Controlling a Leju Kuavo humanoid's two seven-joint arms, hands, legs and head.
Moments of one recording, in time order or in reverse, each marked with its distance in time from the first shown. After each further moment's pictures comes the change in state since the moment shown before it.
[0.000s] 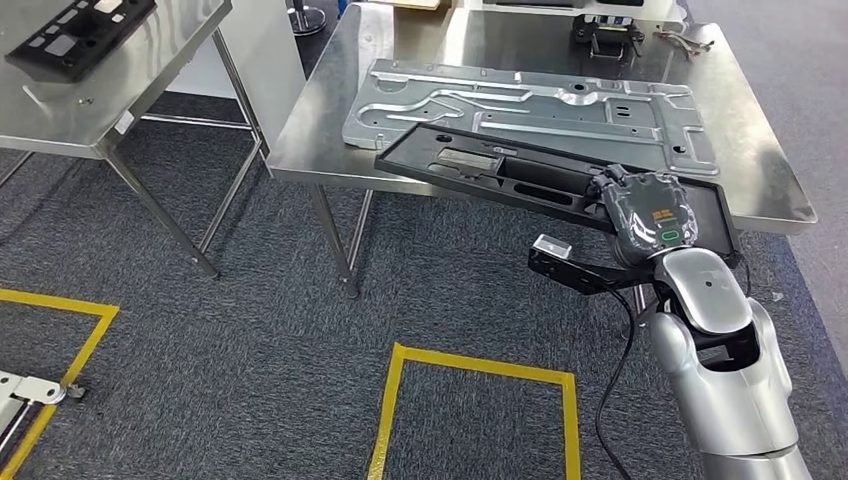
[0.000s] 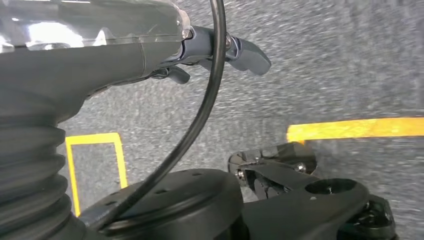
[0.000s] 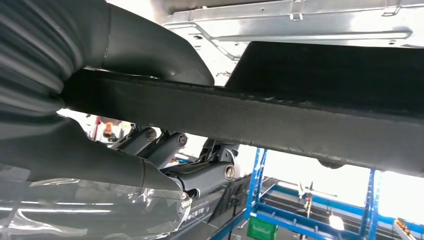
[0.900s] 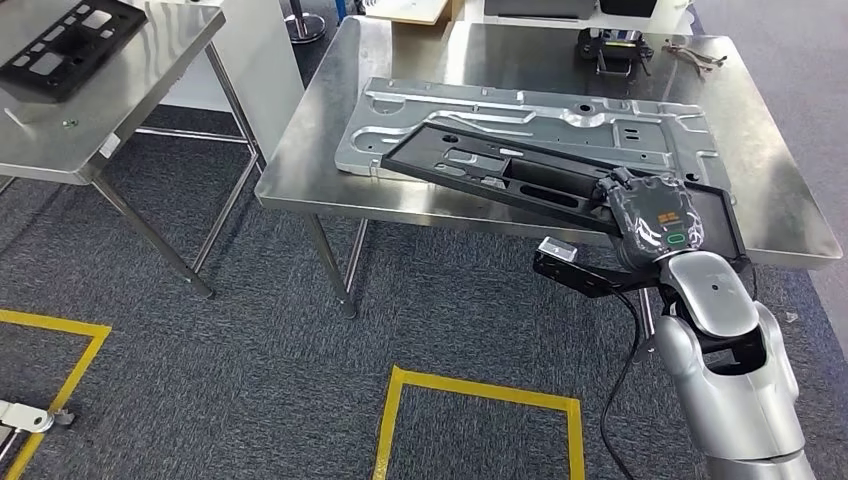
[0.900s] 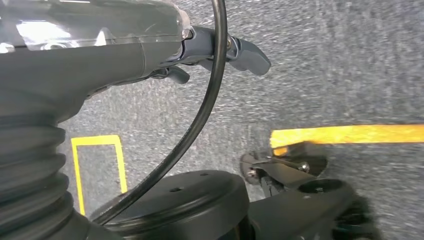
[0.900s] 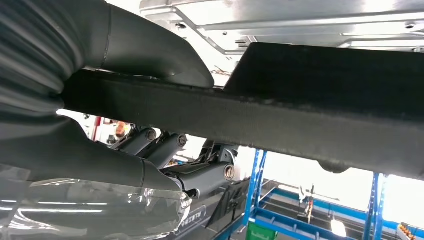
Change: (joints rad) left arm 0.001 -0.006 0.000 0.000 -0.003 0.000 0.003; right arm 0.021 -0.012 -0.015 -0.009 -0.005 0.007 -0.004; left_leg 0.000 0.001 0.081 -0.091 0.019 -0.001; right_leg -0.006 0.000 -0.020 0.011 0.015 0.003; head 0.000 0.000
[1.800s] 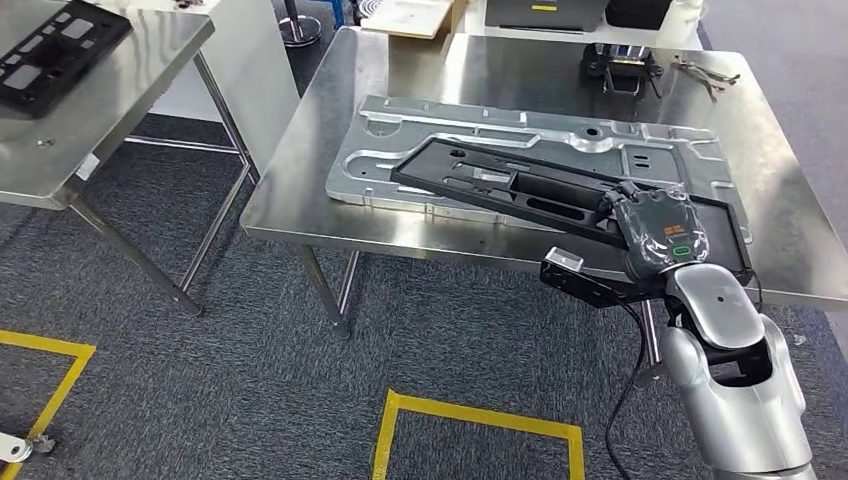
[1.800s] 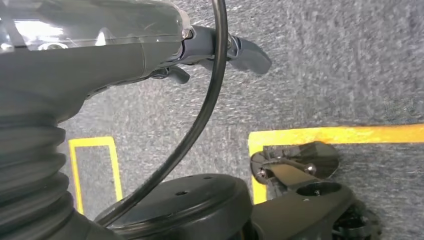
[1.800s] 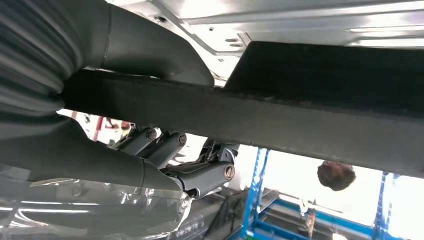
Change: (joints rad) left arm 0.000 -0.002 -0.002 -0.001 -0.012 0.001 0.004; right arm 0.039 -0.010 -0.025 -0.010 -0.008 -0.001 -0.006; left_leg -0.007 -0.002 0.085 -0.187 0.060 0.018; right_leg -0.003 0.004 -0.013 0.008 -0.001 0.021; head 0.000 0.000
